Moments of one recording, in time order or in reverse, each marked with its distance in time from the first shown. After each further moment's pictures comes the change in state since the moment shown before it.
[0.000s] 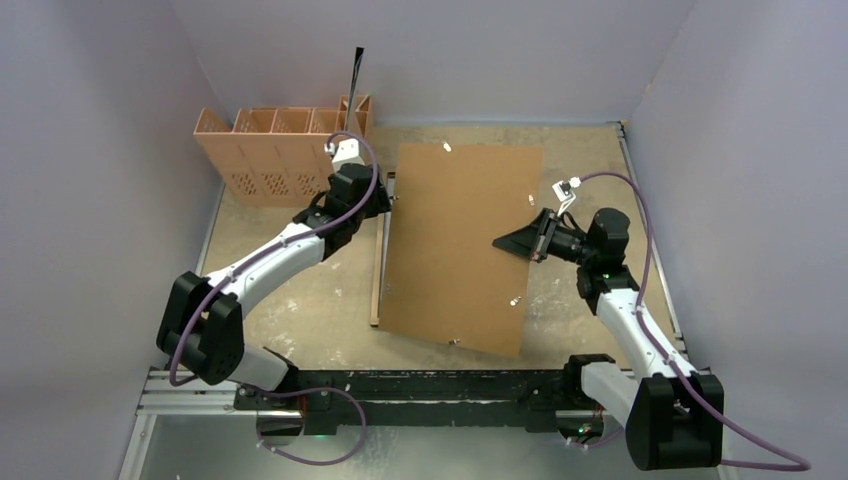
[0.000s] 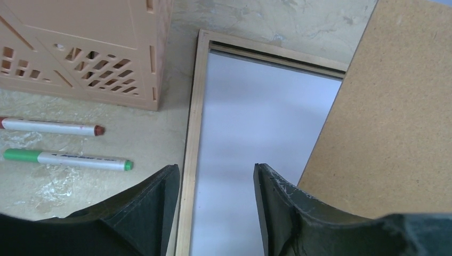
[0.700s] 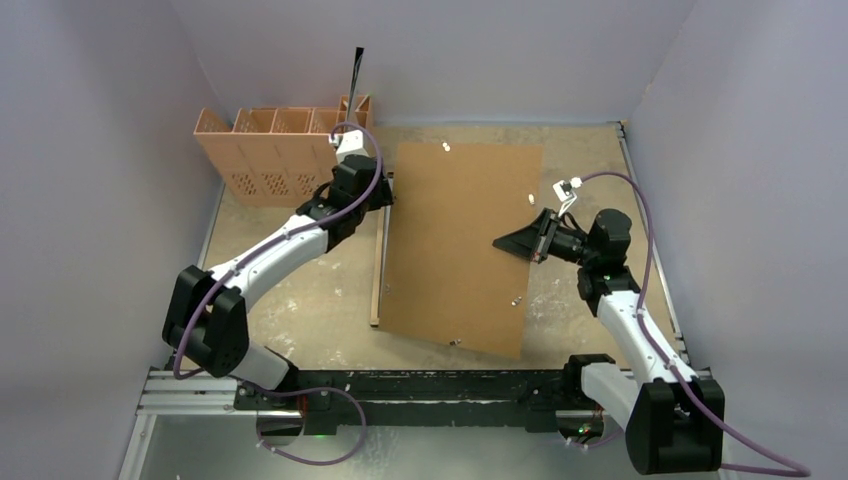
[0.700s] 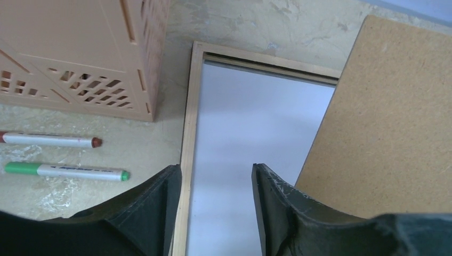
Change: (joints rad) left arm 0.000 0.042 0.081 -0.035 -0.002 0.022; right arm 0.000 -0.021 -0.002 0.008 -0.013 0.000
